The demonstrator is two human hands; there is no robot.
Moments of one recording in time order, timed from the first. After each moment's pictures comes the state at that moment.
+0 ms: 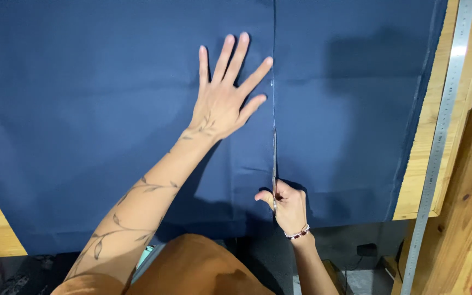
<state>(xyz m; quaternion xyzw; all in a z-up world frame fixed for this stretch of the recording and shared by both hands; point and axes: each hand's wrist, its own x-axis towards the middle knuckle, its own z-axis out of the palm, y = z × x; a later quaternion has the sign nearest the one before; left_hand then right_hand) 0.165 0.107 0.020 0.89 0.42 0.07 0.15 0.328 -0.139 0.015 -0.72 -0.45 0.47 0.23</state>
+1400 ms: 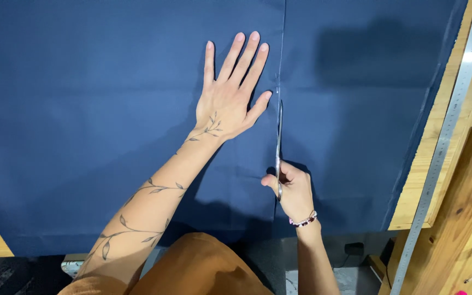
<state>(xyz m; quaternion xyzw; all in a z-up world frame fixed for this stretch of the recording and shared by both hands) 0.176 0.120 0.020 0.88 0.46 0.06 0.12 0.338 -0.068 0.025 -0.72 -0.39 0.53 0.22</state>
